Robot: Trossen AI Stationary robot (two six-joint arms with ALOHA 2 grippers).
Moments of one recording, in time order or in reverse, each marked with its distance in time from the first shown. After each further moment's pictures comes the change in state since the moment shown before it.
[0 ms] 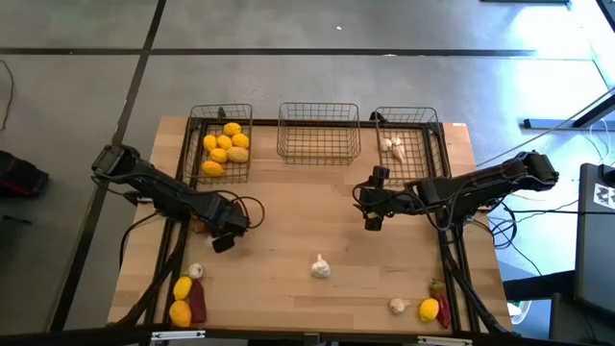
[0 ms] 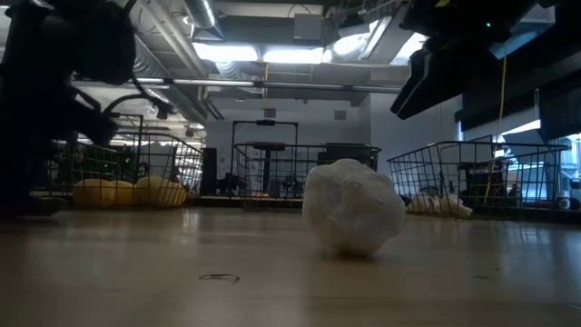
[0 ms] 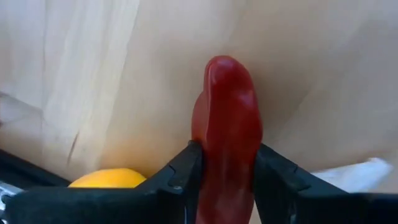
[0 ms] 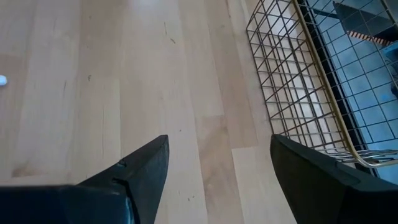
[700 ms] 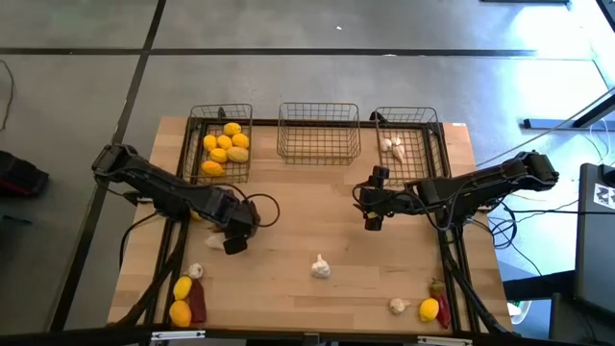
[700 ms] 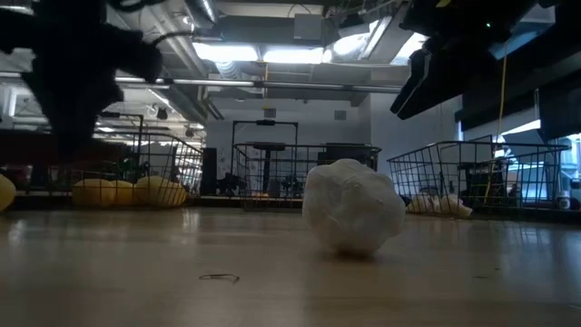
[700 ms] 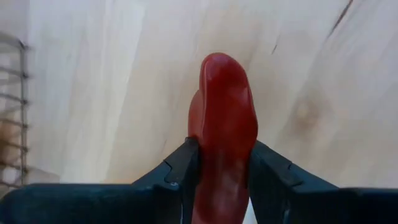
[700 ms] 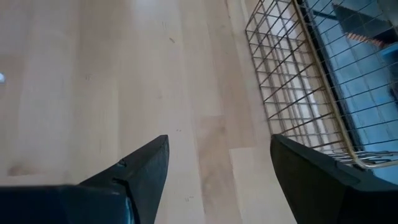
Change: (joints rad) left arm -0.001 -0.004 0.263 -0.049 -0.067 0.114; right arm 0.000 0.000 0.000 0.000 -0.003 -0.004
